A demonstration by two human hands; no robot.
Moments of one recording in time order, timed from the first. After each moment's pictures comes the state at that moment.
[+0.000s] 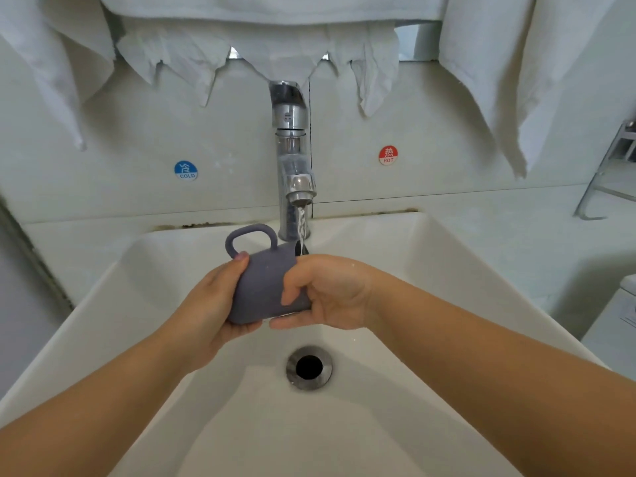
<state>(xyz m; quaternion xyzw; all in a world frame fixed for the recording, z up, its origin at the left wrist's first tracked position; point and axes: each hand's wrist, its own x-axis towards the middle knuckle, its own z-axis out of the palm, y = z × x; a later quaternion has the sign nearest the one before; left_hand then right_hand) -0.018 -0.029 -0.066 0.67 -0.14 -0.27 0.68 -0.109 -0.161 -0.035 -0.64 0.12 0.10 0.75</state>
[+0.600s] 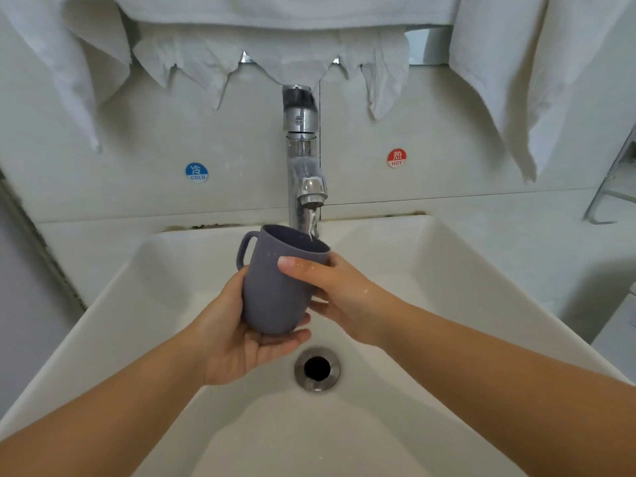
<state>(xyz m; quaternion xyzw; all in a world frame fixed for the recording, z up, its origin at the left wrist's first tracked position) -0.029 -0.023 -0.067 0.57 -0.03 -0.47 0.67 -0.112 -0.157 -0.050 -0.66 0.14 -0.08 0.73</state>
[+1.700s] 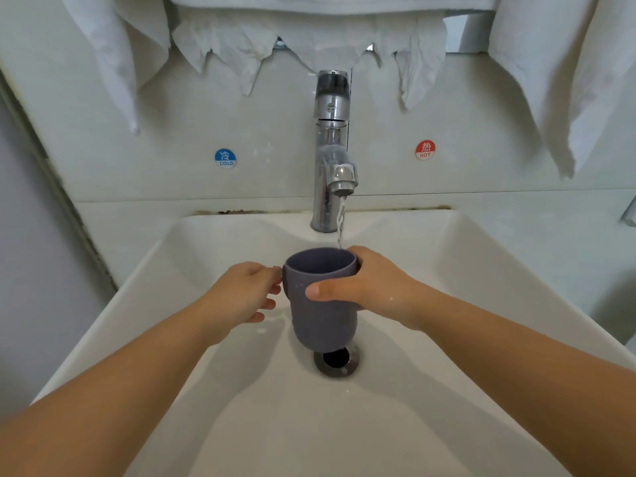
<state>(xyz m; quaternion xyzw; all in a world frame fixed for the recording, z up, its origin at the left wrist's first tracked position) -0.015 -0.019 -0.057 0.84 -0.16 -0.23 0.47 -0.119 -0.173 -0.054 -0.80 0.08 -0.07 0.59</state>
